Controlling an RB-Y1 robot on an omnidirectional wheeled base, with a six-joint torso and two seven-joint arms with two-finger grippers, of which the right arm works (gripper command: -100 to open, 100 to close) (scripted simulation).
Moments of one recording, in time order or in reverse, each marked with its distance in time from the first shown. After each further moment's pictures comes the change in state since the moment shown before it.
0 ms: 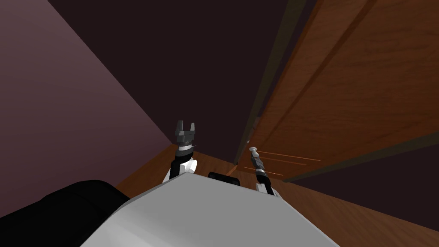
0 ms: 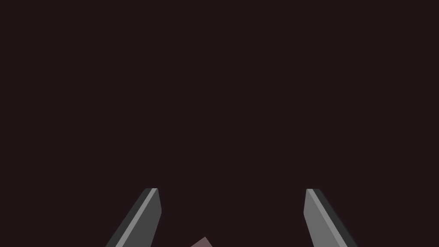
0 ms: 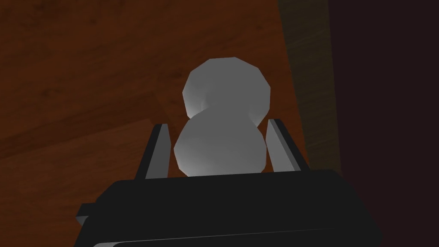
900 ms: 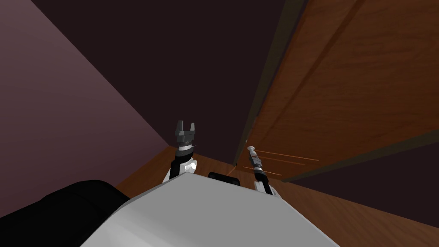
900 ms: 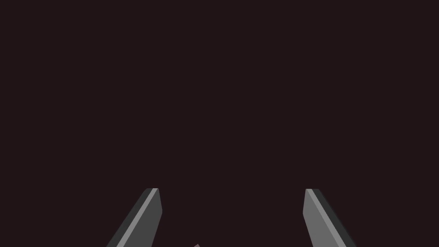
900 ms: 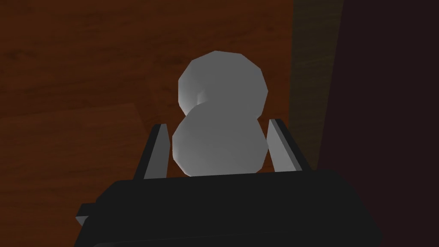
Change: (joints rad) arm -0.014 0.020 -0.006 -0.012 0.043 0.003 0.204
